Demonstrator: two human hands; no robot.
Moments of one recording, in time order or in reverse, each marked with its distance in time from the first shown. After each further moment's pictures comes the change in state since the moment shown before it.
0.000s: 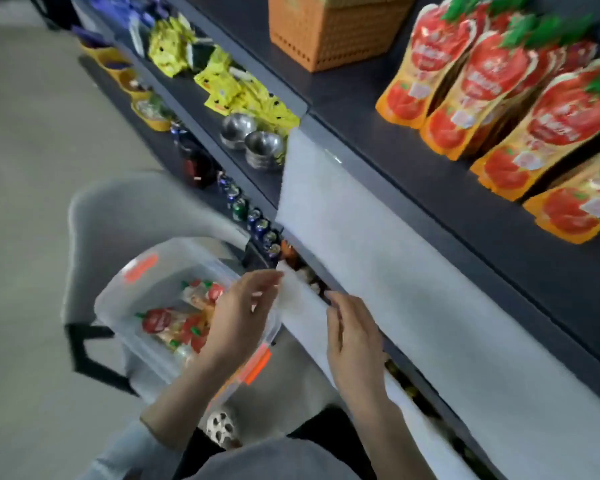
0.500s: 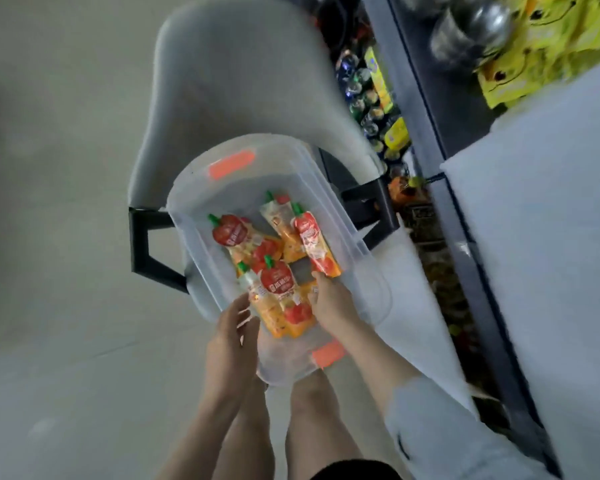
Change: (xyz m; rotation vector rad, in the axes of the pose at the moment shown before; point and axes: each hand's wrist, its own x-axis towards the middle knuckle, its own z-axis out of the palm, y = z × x) left_hand -0.068 -0.228 -0.024 -0.133 0.331 -0.776; right_hand 0.023 0.049 0.318 -0.311 -1.099 0.194
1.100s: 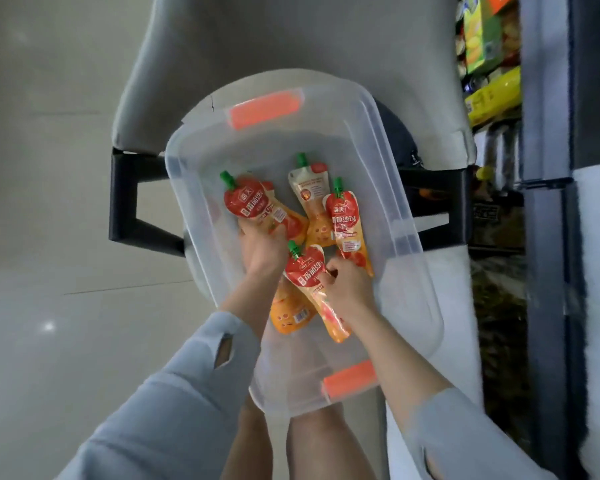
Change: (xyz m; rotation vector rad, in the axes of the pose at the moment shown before) left_hand 0.192 -0.030 0.071 -0.099 0.209 -0.438; right_hand 0.081 0.005 0.031 -0.010 -0.043 0.039
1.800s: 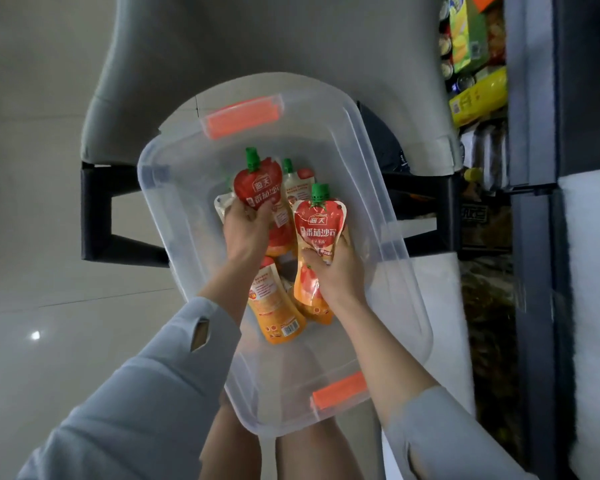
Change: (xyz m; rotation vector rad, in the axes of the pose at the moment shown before) left_hand 0.016 0.037 0.004 -0.175 -0.008 0.121; right_hand 0.012 -0.025 -0.024 0.421 0.122 0.043
